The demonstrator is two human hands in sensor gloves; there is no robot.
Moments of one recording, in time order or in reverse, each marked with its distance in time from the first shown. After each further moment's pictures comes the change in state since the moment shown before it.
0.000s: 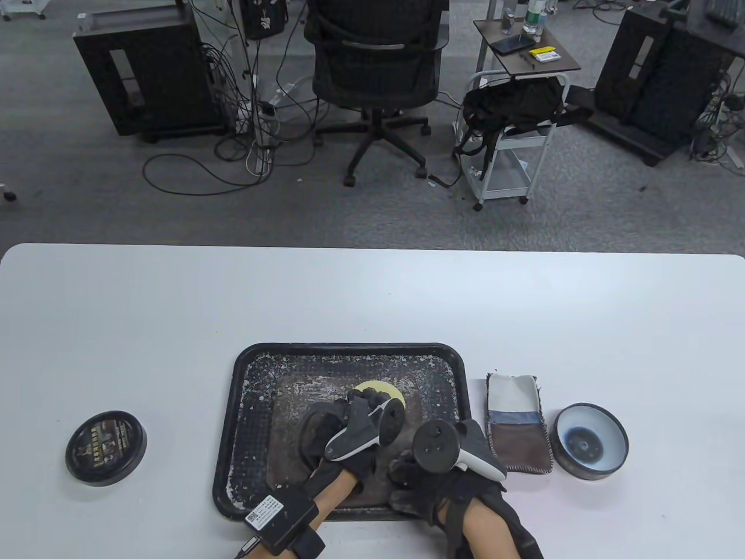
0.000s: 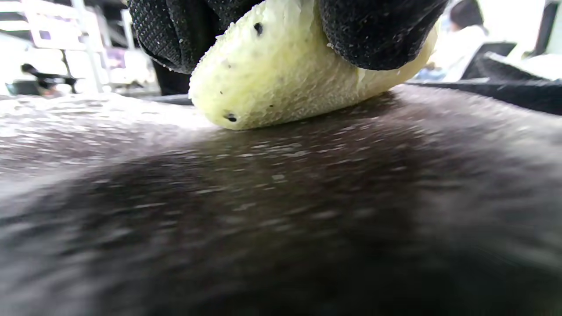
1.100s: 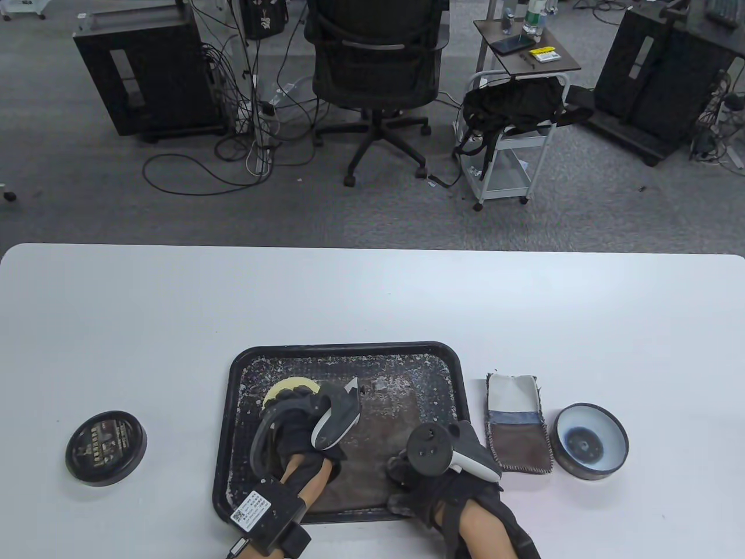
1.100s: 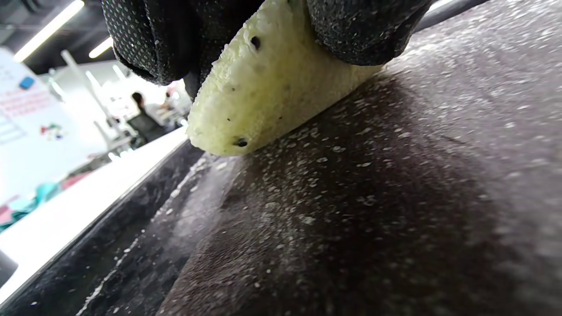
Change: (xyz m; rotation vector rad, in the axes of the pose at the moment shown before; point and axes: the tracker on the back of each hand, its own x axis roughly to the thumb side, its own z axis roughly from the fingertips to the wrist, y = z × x) left_hand -0.060 0.003 0.006 -0.201 0.493 -0.387; right_hand 0.002 0.001 -0.001 -0.001 0.007 0.041
